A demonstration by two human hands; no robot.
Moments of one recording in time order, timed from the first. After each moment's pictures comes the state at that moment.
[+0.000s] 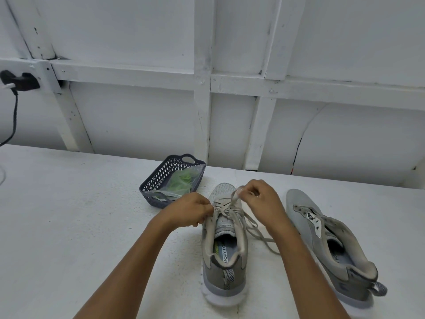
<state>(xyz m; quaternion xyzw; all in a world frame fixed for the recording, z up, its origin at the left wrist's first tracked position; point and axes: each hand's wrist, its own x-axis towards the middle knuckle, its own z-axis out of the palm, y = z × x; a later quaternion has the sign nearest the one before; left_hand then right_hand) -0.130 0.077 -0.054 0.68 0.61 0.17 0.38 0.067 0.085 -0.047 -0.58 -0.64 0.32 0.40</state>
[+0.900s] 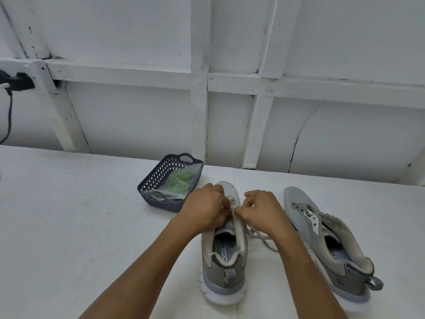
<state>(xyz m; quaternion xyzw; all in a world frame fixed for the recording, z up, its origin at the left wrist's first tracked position) -0.092 0.078 -0.060 0.83 0.53 0.15 0.02 0.070 0.072 -0.045 -0.65 -0.69 0.23 0.21</state>
